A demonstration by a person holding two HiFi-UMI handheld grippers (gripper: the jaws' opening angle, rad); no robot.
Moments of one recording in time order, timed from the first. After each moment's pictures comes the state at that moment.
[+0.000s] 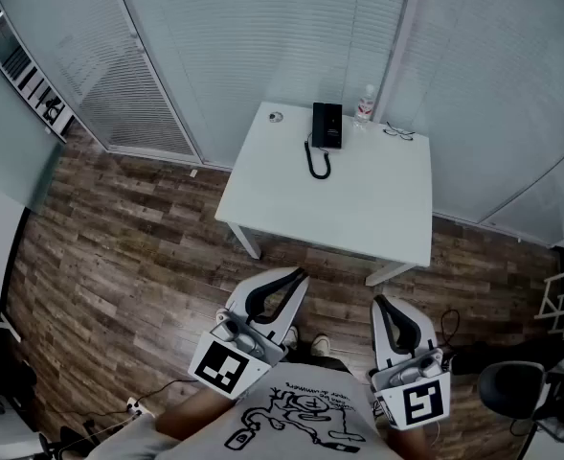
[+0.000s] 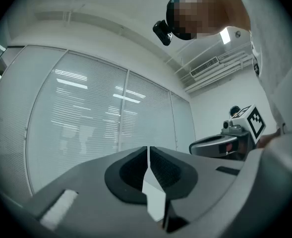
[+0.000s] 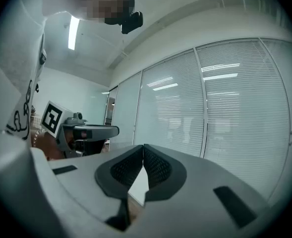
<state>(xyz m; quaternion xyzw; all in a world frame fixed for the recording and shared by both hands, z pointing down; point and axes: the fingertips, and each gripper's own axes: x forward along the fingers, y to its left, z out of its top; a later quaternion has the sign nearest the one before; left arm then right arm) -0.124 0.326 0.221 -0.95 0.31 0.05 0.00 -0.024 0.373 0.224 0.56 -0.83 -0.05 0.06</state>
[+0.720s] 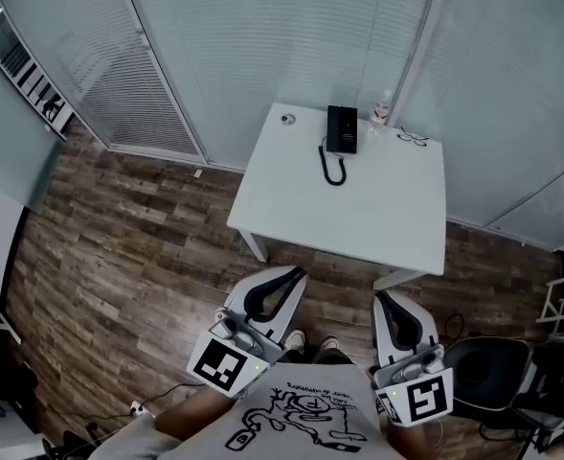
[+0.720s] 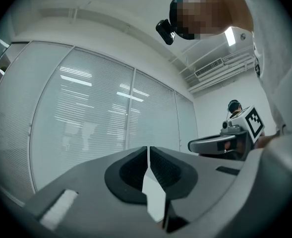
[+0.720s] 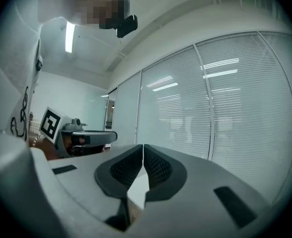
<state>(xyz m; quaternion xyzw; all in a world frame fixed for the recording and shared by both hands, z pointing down) -0.175 0.277 0.238 -0.95 0.32 0.05 -0.02 -0.071 0.322 0.233 0.55 -0.83 -0.03 0.04</state>
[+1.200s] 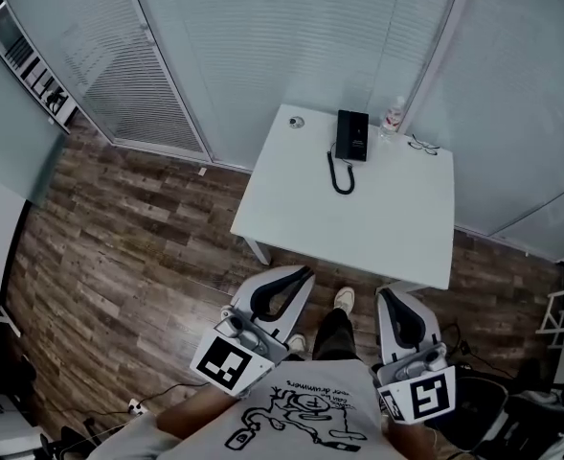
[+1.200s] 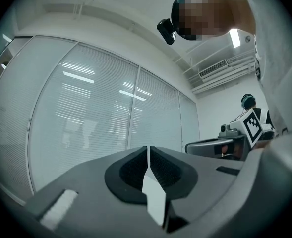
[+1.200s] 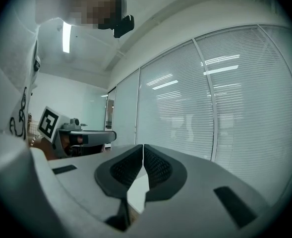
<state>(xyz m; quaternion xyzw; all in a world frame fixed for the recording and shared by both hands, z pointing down) -0.171 0.229 0.244 -0.95 0.32 0.06 -0.03 -0.069 0.267 0.244 0.55 -0.84 -0.02 0.04</state>
